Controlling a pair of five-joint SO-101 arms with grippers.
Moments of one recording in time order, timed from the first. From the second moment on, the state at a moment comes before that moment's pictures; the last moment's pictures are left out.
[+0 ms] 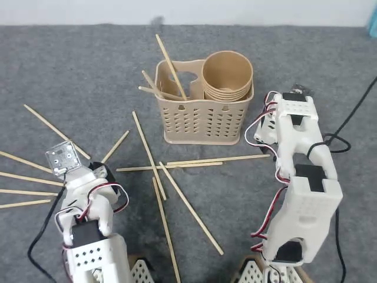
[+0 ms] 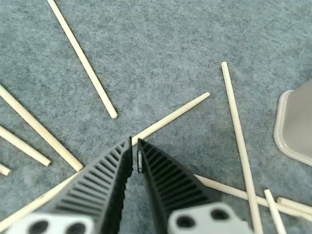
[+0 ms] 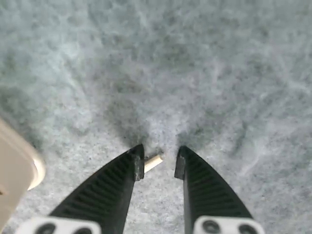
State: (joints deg) left arm -22.0 -91.7 97.2 48.7 15.6; right arm -0.3 25.5 3.4 72.2 -27.0
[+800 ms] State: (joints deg) left arm -22.0 -91.7 97.2 48.7 15.6; right arm 9.1 25.7 -3.5 81.2 -27.1
